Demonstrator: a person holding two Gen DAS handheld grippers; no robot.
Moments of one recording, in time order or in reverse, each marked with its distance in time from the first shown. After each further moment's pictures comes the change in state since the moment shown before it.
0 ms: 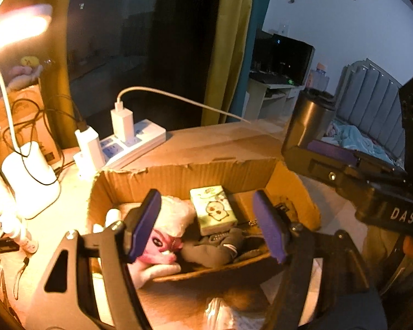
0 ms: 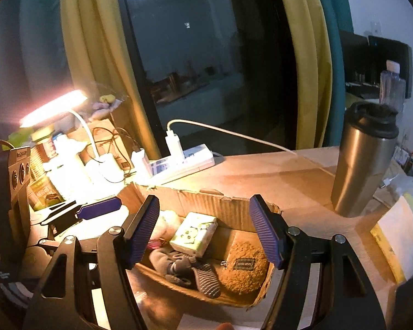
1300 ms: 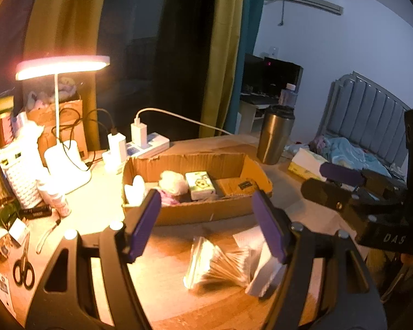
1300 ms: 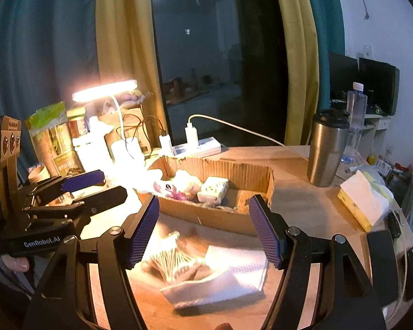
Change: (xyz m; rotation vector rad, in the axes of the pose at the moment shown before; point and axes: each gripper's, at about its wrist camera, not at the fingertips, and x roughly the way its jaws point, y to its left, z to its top) left arm -0.135 -0.018 -0.053 0.012 -0.136 -0.001; right arm -0.117 0.064 -0.064 -0.073 -0.040 -0.076
